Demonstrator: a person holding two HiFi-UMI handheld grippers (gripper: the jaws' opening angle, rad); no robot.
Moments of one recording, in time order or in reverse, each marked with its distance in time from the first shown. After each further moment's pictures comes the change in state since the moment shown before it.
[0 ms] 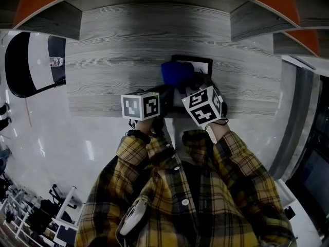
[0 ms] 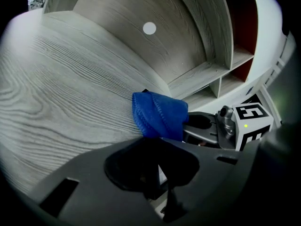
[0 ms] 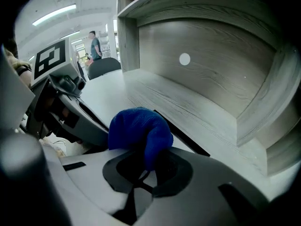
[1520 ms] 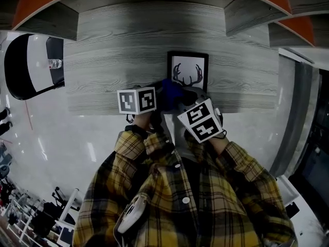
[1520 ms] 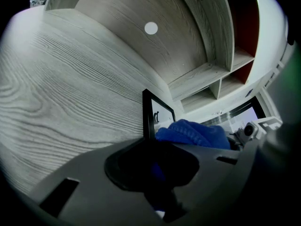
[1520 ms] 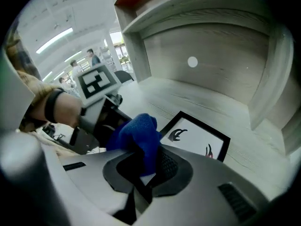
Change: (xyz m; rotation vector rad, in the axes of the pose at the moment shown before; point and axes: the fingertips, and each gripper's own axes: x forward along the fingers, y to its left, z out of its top) left arm 0.001 0.000 0.001 -0.019 0.000 -0.018; right arm -0.046 0.066 0.000 0.130 -0.059 0.197
